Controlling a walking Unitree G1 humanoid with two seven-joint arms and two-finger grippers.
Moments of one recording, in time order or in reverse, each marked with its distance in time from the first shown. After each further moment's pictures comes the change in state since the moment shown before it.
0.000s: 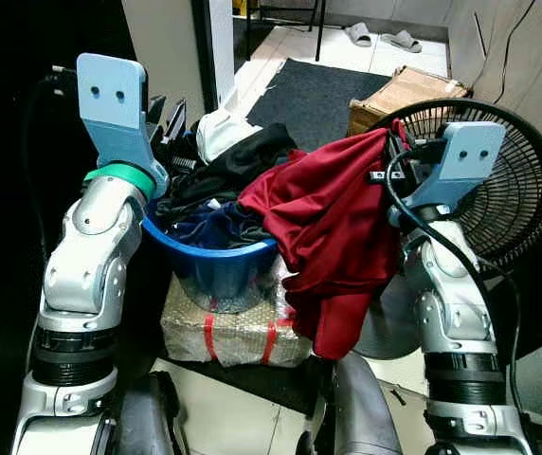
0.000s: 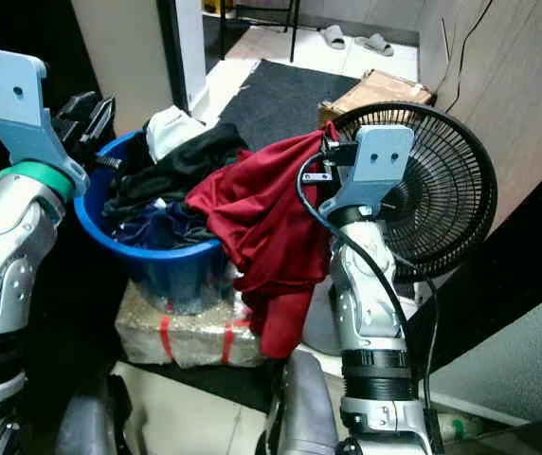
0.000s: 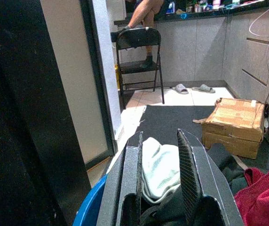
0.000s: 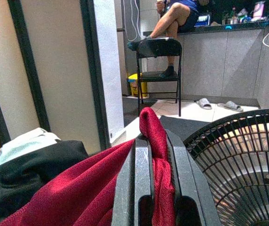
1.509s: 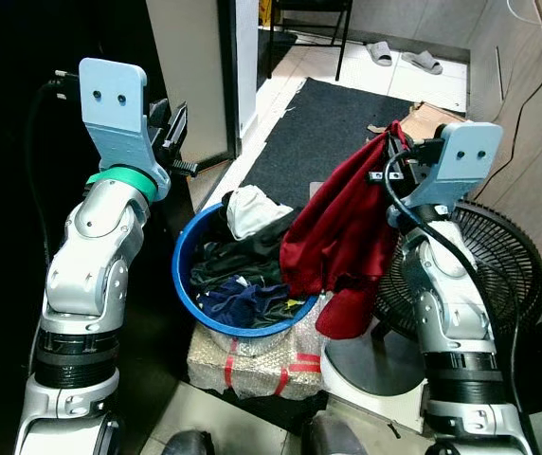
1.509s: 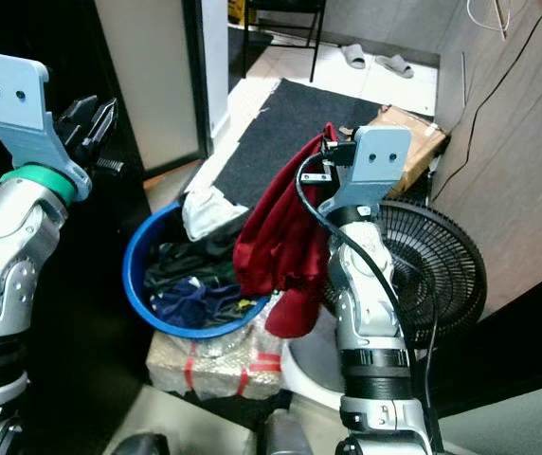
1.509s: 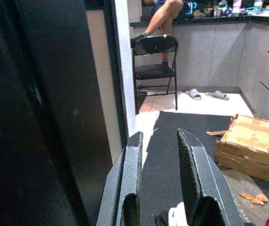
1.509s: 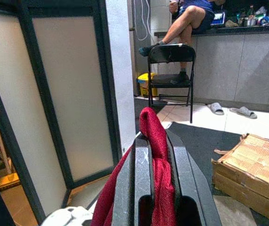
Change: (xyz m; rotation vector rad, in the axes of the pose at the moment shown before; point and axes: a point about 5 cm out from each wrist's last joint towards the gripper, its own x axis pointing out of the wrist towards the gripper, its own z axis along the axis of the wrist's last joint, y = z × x) left arm -0.001 -0.001 -0.003 -0.007 0.008 -0.003; right arm 0.000 0.002 -0.003 0.004 0.015 -0.005
